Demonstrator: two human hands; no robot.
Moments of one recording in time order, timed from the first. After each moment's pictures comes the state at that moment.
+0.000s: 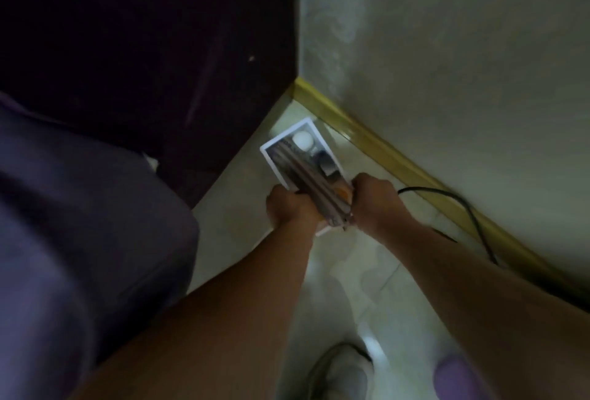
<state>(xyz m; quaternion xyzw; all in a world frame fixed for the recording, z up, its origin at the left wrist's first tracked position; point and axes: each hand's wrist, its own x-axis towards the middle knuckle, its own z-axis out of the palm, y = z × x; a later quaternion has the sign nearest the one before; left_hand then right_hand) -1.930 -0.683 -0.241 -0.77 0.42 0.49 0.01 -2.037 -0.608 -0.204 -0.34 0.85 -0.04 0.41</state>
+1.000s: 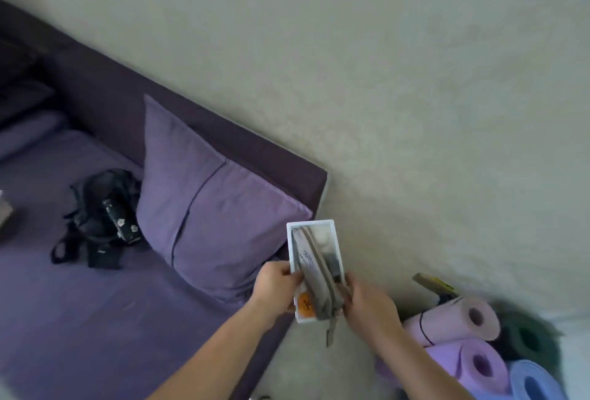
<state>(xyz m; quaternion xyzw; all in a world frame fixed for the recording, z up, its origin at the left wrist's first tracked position) -1.612 -0.672 0.588 -0.45 0.59 0.67 -0.01 -1.727 -0.528 0.581 -0.36 0.90 -0.11 0.22</state>
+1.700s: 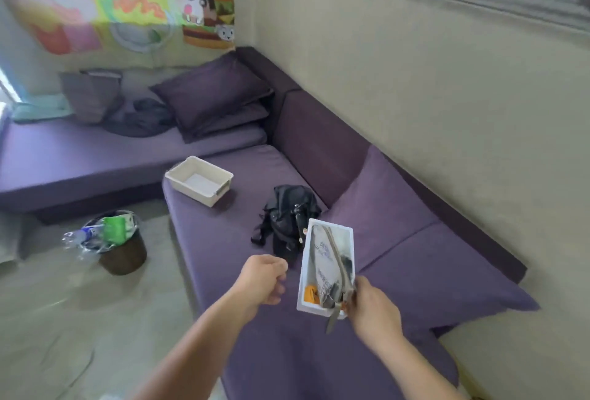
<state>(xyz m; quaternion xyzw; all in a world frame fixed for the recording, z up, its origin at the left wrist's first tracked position) -1.114 -0.914 0.628 -0.55 0.45 0.66 -0.22 -1.306 -0.814 0.633 -0.52 0.84 -0.04 0.17</state>
